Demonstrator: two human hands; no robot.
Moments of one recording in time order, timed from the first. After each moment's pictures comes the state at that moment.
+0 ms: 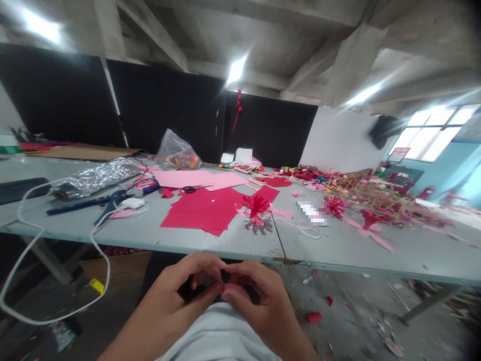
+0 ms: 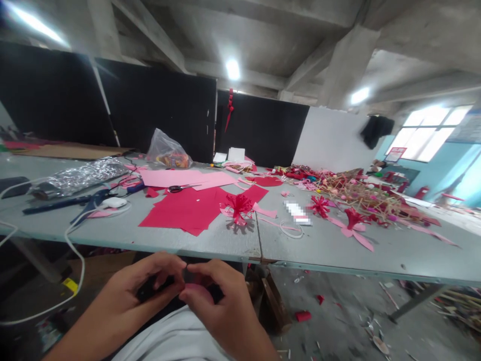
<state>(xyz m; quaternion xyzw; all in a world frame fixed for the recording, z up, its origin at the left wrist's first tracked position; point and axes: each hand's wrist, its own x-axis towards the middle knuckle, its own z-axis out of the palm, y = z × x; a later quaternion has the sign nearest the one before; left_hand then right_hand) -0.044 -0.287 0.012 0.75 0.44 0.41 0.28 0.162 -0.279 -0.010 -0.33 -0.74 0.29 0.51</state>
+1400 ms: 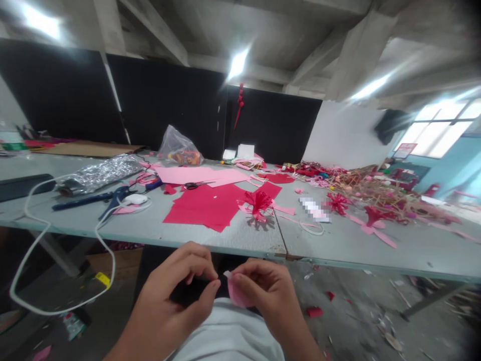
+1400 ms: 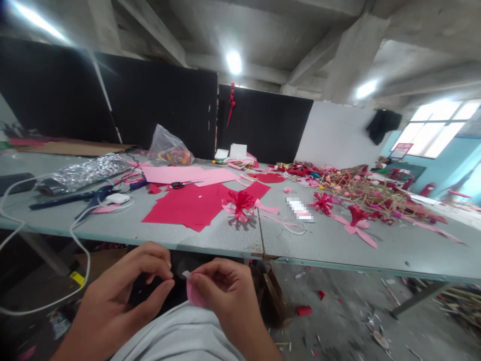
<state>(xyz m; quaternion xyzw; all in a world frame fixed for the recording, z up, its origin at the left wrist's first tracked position) -0.039 -0.297 0.020 0.76 0.40 0.50 0.12 0.157 -0.281 -0.005 -0.34 -0.54 0.55 0.53</state>
